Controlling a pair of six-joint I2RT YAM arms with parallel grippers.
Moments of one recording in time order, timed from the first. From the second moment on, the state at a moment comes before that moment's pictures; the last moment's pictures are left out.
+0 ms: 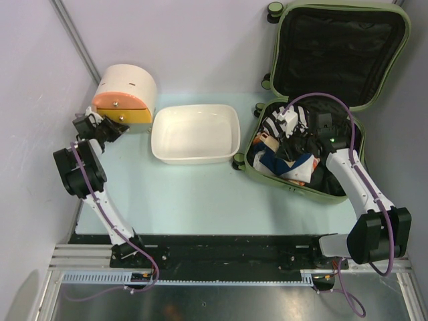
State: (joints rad) left arm 0.46 2.09 1.30 0.29 0.66 -0.48; right arm 0.17 1.32 1.14 -0.63 -0.55 -0.42
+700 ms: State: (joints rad) left arm 0.51 1.90 1.01 0.37 0.66 -0.49; right arm 0.17 1.32 1.14 -0.65 -0.55 -0.42
